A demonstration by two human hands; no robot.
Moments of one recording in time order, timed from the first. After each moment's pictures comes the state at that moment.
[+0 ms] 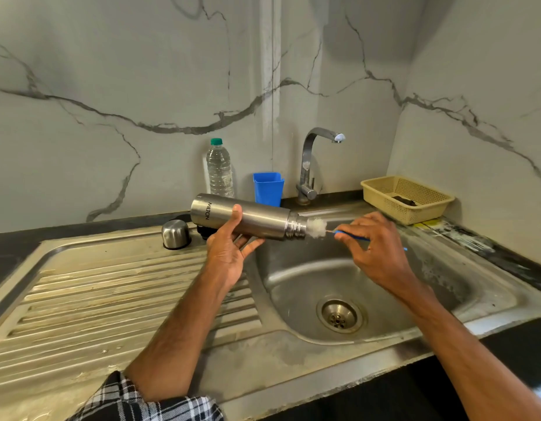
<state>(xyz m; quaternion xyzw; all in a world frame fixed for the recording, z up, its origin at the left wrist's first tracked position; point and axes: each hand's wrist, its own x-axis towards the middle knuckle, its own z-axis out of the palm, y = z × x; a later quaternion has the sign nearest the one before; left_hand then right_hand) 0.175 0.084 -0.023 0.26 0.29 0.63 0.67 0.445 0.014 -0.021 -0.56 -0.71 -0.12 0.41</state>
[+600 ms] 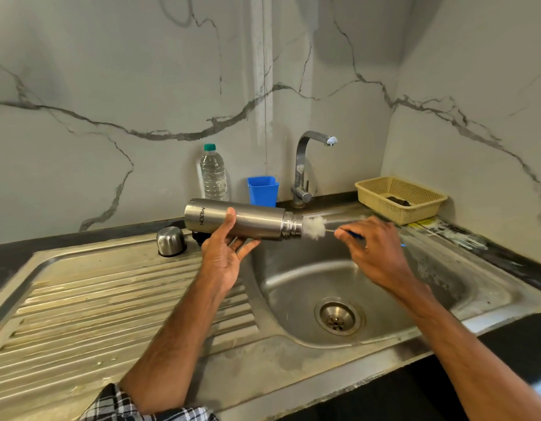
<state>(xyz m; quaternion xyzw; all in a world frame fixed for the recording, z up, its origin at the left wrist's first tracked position) 0.175 0.088 -0.024 0.26 0.28 0.63 0.68 0.444 0.010 -0.018 -0.60 -0.68 -0.13 0.39</state>
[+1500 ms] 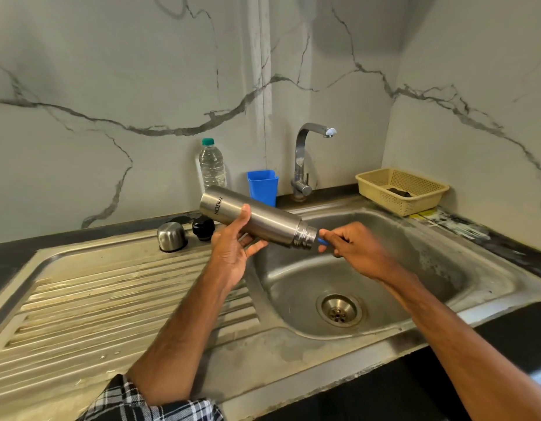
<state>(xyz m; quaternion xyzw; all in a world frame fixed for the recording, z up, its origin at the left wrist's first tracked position) 0.184 0.081 -0.023 0.33 0.31 0.59 0.67 0.423 0.014 -0.015 -0.62 -0.68 0.17 0.35</state>
